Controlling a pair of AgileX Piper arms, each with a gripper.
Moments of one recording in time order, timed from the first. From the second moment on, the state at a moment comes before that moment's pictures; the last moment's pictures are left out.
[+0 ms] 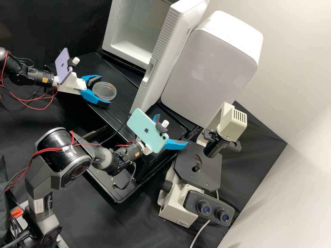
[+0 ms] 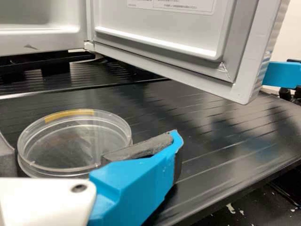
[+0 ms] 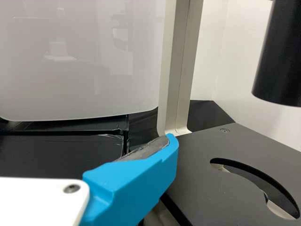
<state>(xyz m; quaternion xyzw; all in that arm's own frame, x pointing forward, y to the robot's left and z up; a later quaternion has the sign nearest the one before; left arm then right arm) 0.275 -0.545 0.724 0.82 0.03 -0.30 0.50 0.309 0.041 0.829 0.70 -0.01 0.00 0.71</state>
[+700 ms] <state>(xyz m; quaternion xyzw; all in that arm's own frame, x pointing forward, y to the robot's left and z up) 0.275 -0.540 0.726 0.84 0.03 -0.27 0.47 0.309 0.041 0.829 0.70 -0.01 0.00 0.71</state>
